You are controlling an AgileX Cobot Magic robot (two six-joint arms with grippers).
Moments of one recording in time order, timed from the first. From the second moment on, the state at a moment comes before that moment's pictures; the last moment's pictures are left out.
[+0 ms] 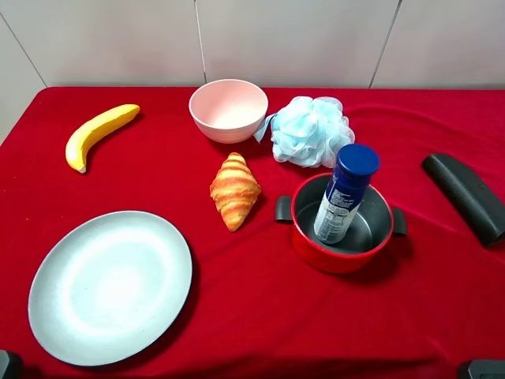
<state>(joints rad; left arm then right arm) -0.21 0.08 -0.54 0.06 1.15 -0.04 0.06 -0.01 -0.49 -0.08 1.02 -0.01</state>
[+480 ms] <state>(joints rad) -0.09 0.00 -0.53 0.06 1.14 -0.01 0.06 -0.01 -0.49 -0.08 1.02 -0.01</state>
